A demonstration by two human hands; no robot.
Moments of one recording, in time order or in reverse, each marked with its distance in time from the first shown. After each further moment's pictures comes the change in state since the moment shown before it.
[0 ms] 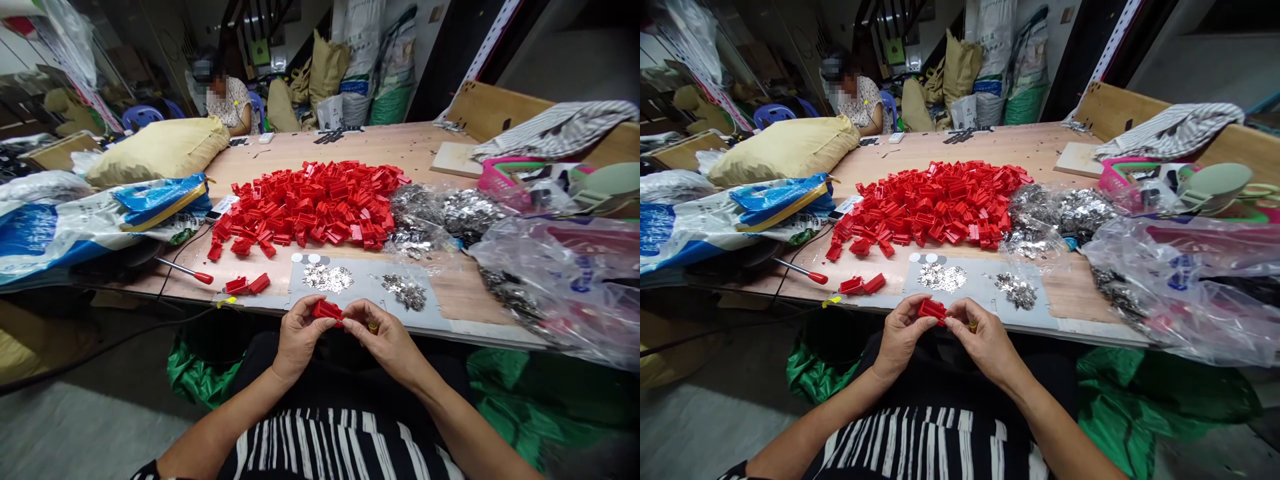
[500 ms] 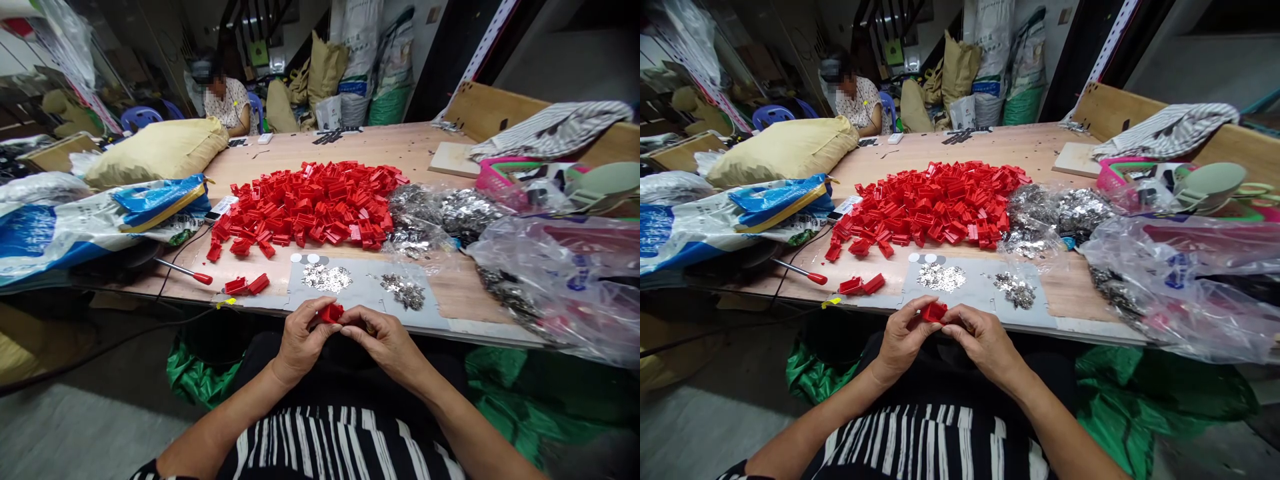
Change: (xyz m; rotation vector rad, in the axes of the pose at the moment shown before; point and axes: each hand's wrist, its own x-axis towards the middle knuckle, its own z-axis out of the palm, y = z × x) left_hand 0.000 0.007 -0.003 0.345 -0.147 0.346; right_hand -0.003 -0.004 -0.006 -0.092 -0.086 -0.133
